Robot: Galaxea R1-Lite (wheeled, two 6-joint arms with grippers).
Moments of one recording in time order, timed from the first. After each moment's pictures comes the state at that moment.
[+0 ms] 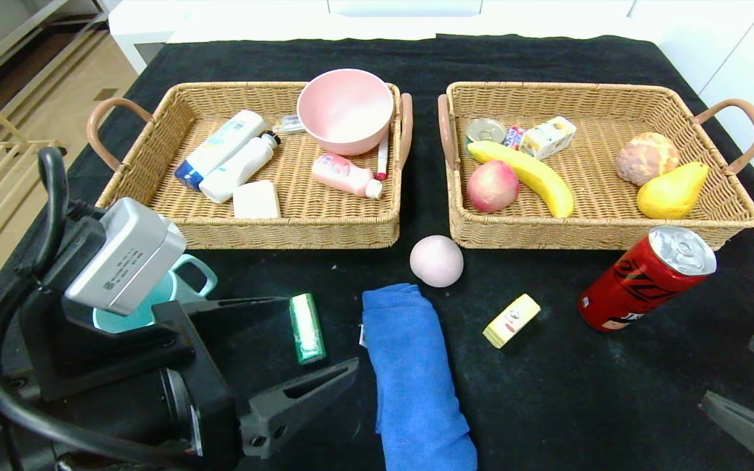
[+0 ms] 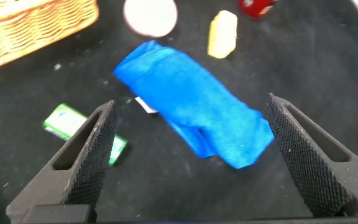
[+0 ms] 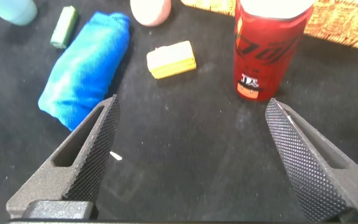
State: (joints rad) left arm -0.72 1.22 -0.64 -0.37 -0.07 -0.02; right arm 0.48 0.84 -0.39 -0.34 0.06 0.03
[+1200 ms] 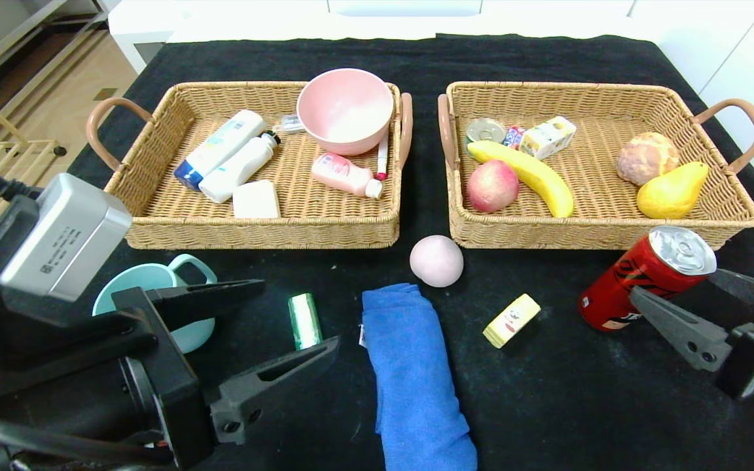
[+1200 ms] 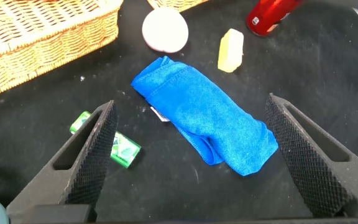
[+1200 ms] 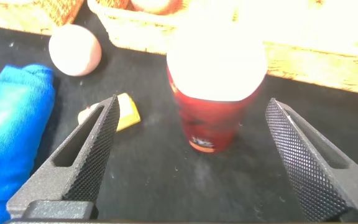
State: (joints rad) left arm -0.73 1.17 -0.65 -0.37 -0.02 -0.01; right arm 0.52 1.17 -0.42 -0.69 -0.24 0.02
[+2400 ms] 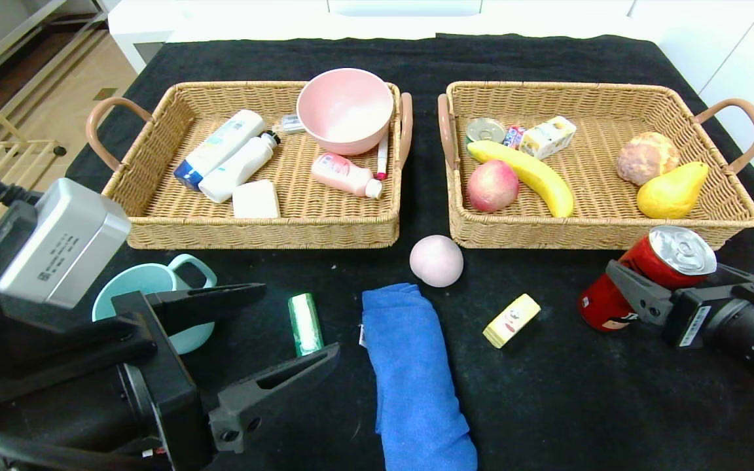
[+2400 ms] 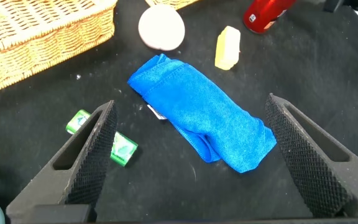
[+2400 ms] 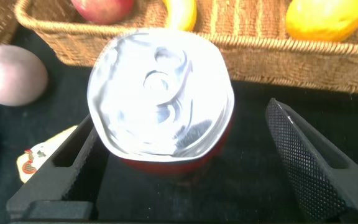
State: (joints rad) left arm -0.74 1.16 -0.64 -0.36 -0.02 -0.01; right arm 0.43 1.36 -0.43 -0.89 -0.29 0.05
